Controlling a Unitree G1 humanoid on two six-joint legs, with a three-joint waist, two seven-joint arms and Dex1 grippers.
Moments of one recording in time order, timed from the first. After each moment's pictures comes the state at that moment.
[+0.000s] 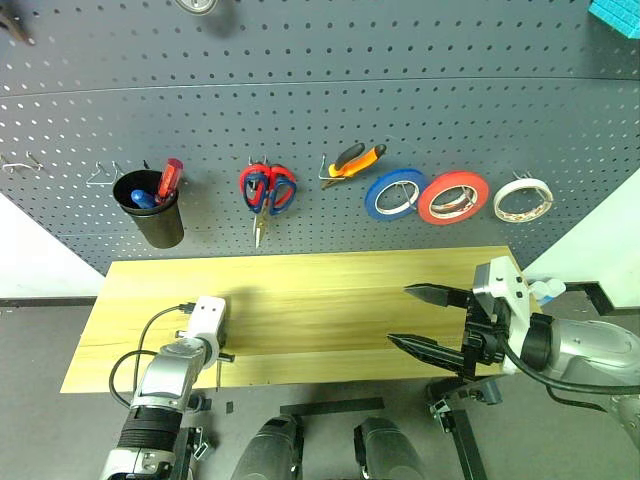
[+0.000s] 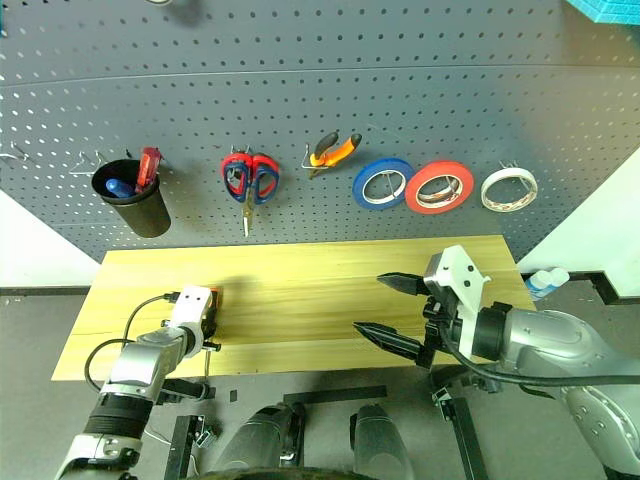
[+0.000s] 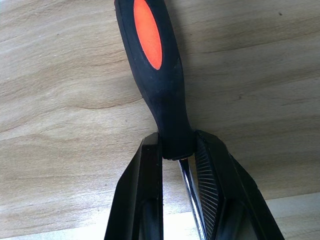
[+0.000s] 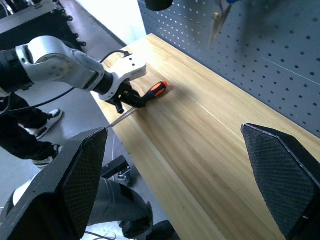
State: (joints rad) left arm -0.16 0.31 0.01 0.14 -0.03 0.84 -0.21; right arm 0.09 -0.88 -0.25 -0.74 0.93 0.76 0.69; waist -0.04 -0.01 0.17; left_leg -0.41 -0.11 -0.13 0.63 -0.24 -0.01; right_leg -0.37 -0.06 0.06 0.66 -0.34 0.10
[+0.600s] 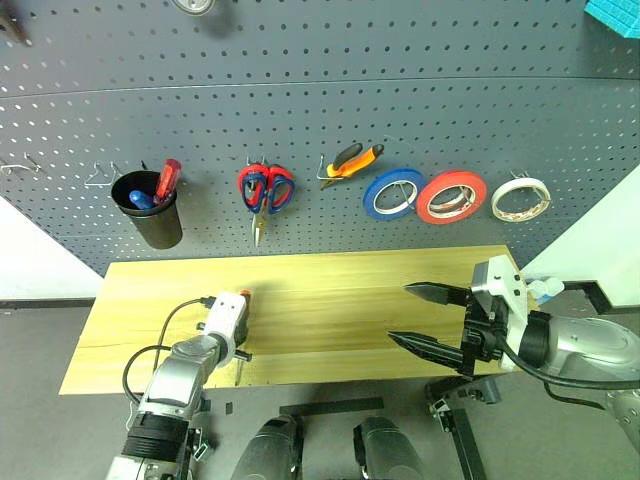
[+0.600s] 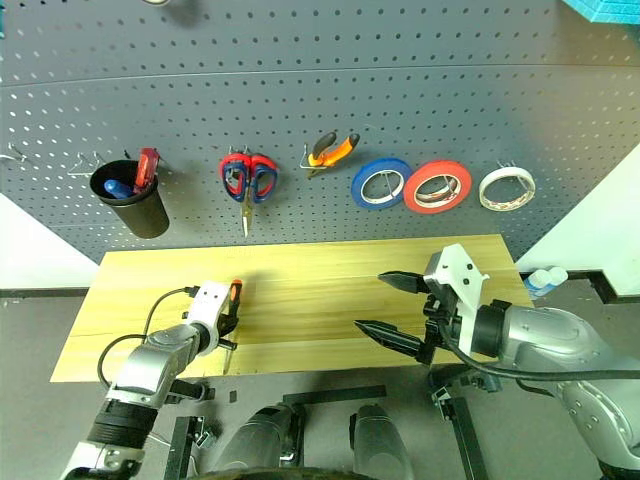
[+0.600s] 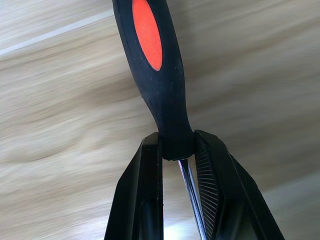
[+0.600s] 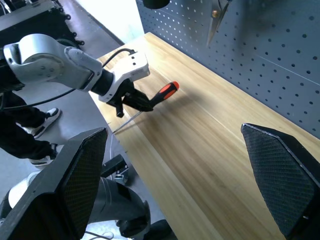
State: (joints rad) left arm -0.12 0.31 -0.07 -0.01 -0.06 0.81 -0.32; right arm 0.07 -0.88 -0.23 -0.72 0.89 0.75 0.71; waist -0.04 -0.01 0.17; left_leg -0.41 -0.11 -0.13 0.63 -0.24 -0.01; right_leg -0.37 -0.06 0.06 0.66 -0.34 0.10
